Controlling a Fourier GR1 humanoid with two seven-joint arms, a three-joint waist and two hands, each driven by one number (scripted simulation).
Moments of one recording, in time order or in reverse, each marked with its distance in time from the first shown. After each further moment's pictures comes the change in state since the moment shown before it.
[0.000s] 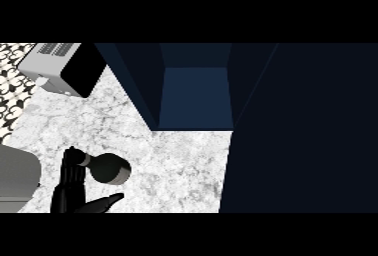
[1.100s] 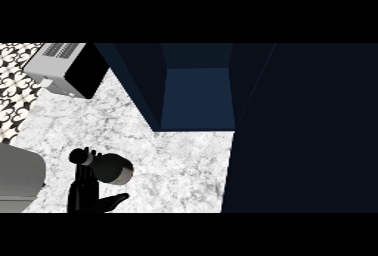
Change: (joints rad) left arm -0.228 -0.004 0.094 0.516 0.025 -0.255 -0.273; right arm -0.011 -0.002 -0.018 -0.002 0.007 0.015 0.026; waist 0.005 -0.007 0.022
